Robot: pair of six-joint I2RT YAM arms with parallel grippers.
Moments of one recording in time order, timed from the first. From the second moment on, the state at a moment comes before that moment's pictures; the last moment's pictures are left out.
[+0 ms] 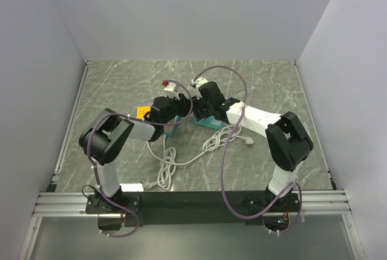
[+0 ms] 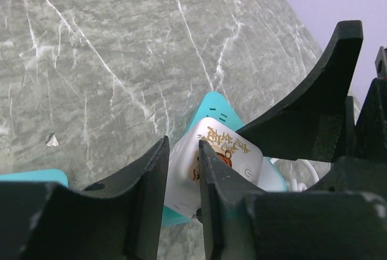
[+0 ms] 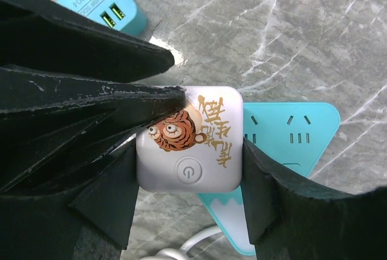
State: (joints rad) left arm -0.57 1.85 0.80 0.91 0.14 -0.49; right arm 0.66 1.79 1.19 -0.20 0.07 0.08
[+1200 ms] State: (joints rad) left arm -0.64 1.99 0.70 1.29 -0.10 -0.51; right arm 0.69 1.81 1.09 -0.02 0.15 0.16
